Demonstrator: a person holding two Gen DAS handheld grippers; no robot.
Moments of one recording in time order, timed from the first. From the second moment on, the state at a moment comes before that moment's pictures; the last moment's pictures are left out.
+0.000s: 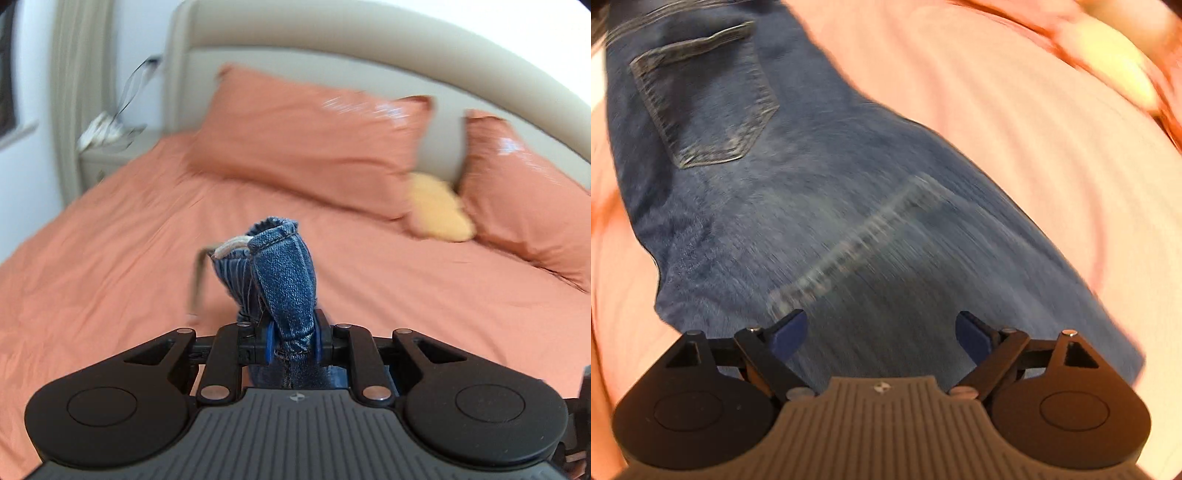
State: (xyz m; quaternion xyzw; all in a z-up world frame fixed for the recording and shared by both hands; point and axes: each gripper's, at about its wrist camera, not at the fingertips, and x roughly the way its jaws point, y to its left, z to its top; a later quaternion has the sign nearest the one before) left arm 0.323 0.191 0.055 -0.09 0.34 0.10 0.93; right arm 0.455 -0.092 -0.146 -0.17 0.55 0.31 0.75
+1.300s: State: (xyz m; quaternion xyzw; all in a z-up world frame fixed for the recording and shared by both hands) left arm 0.360 -0.017 -0.056 0.00 0.49 -0.26 0.83; right arm 0.354 -0.315 -0.107 0.04 0.52 0.22 0.82
